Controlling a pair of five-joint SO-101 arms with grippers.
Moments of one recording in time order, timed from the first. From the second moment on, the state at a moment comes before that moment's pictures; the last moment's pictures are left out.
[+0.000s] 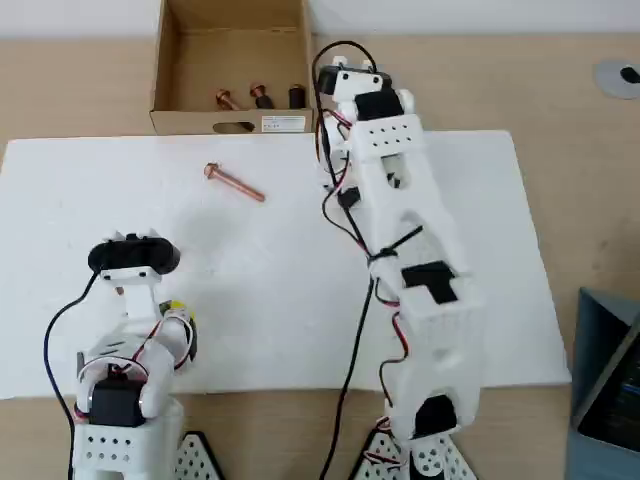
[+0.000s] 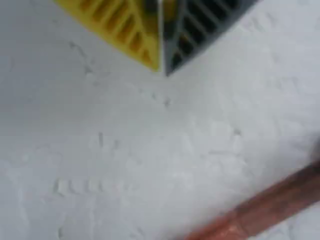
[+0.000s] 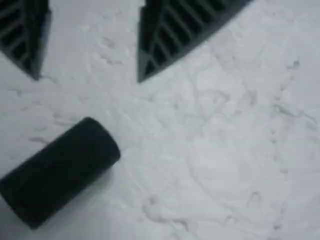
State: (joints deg) left arm -0.4 -104.1 92.0 69.5 -2.1; right arm -17.1 31.2 -28.6 90.2 -23.8
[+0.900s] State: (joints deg) left arm -0.4 -104.1 92.0 69.5 -2.1; right arm -16.9 45.0 -44.7 96.2 -23.9
